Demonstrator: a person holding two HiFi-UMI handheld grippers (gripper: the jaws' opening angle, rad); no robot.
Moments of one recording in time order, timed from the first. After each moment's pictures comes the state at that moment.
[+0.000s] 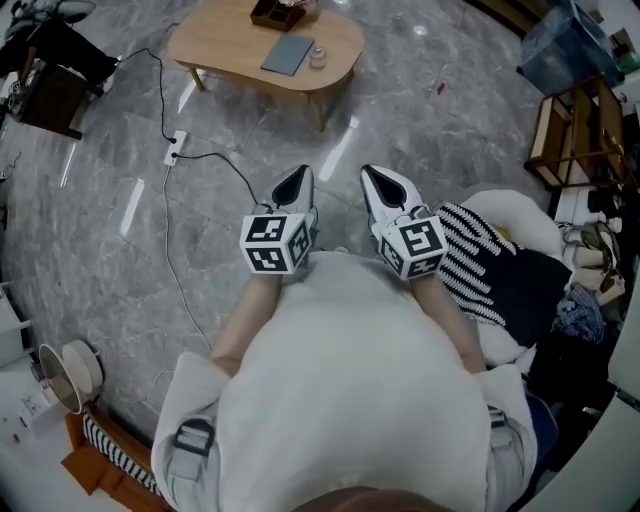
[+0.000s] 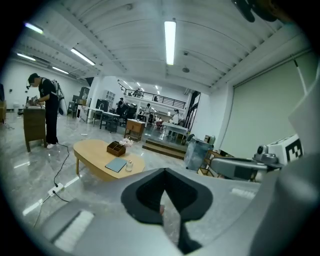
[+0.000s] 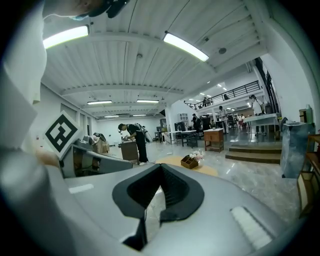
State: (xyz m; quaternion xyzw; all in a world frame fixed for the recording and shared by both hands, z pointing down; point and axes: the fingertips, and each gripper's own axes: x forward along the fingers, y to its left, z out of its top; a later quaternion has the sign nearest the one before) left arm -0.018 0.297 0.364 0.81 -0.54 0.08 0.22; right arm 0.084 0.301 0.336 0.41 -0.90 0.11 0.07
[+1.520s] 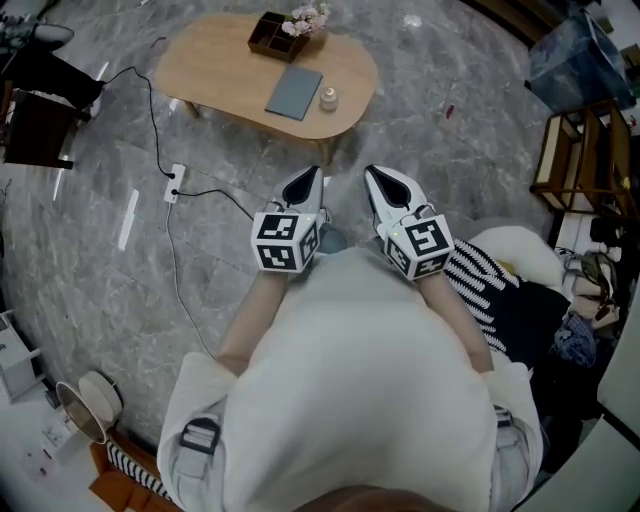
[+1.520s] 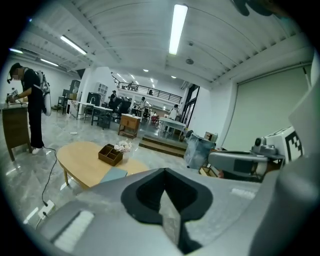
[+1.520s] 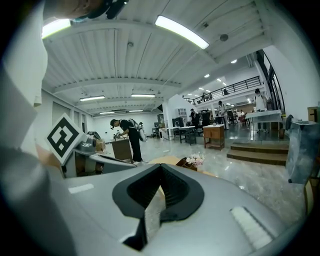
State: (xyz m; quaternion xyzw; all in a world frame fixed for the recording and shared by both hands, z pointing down) left arm -0.072 0.056 0.380 0.83 -0.50 0.11 0.24; right arm 0.015 0.063 0.341 0.42 -0.89 0.13 0.09
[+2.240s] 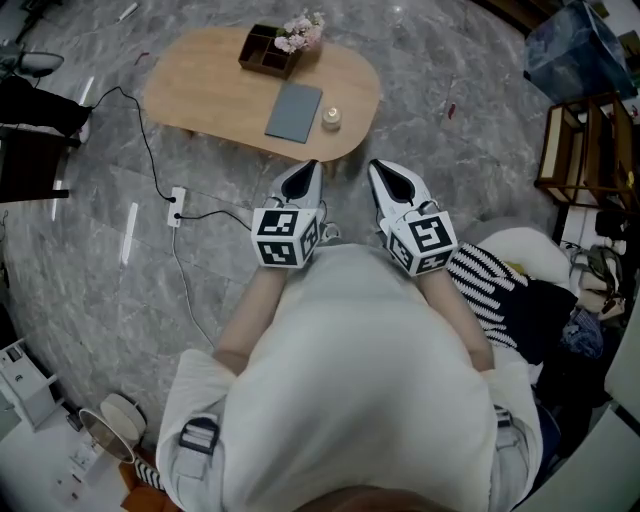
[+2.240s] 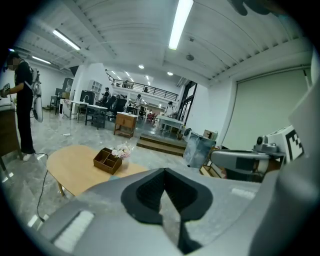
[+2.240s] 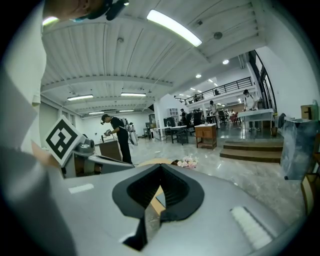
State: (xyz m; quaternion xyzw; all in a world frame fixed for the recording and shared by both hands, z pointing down) left arm -0.099 -0.065 0.394 0.84 -0.47 0.12 0.23; right arm -0.004 -0.051 0.353 0.46 -0.87 0.14 0.09
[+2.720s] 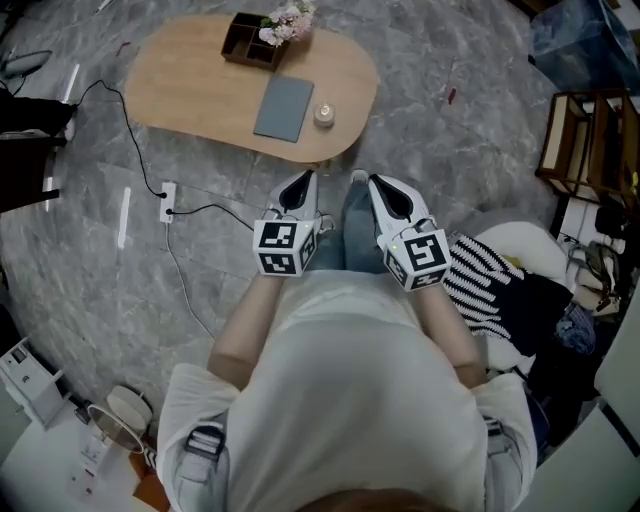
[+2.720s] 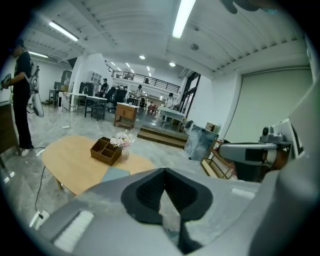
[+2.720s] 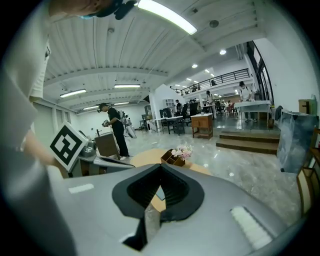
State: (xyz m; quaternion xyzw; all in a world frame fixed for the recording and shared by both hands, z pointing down) left arm -0.088 -0.099 0.459 0.83 -0.46 0.16 0.26; right arm 0.014 -0.081 0.403 0.47 -0.85 0.18 0.13
